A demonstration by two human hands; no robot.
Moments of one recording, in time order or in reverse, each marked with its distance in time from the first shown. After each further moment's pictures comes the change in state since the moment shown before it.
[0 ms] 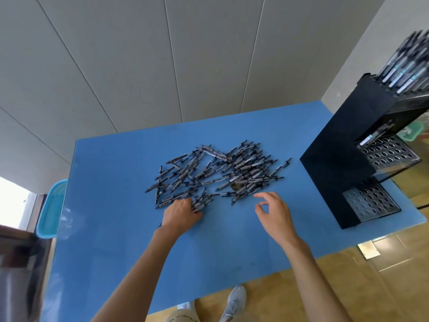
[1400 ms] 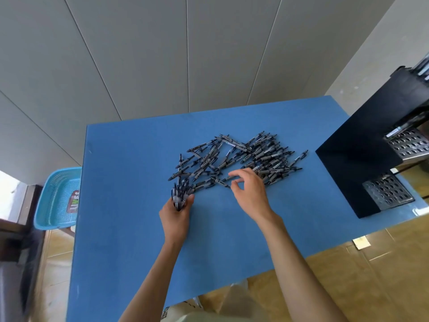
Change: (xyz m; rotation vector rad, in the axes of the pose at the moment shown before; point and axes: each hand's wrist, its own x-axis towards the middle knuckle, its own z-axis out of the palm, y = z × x) left_hand -0.051 -0.069 0.002 -1.136 0.398 -0.179; right_hand 0.013 -0.111 0.088 0.003 0.024 -0.133
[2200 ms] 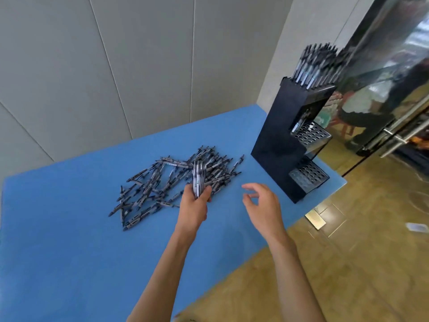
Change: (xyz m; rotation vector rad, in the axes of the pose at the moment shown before) left_hand -0.060 0.103 0.134 -0.101 -0.578 -0.031; right_hand -0.082 0.056 -0.128 0.064 0.354 0.252
